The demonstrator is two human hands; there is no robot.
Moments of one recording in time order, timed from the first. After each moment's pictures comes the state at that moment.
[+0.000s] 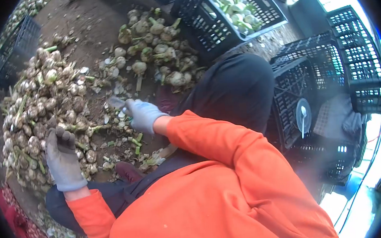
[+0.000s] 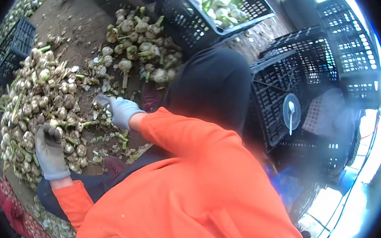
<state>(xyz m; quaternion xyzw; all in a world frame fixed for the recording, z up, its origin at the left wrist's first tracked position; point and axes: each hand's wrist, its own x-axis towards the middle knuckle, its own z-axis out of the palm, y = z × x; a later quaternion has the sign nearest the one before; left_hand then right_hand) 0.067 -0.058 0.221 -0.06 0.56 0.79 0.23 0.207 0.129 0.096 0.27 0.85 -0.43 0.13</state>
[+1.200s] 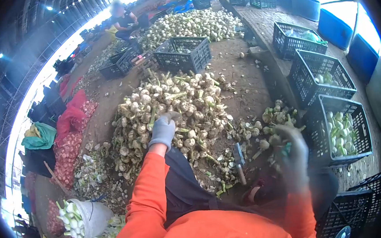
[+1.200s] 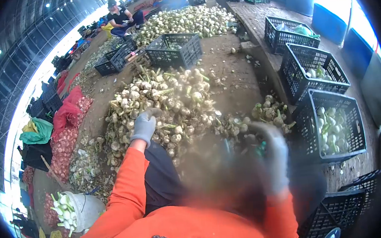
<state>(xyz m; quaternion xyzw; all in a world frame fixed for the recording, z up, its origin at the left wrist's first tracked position) -0.008 -0.141 0.256 0.13 0.89 0.44 -0.03 0.250 0.174 0.340 0.07 0.85 -0.39 -0.34</state>
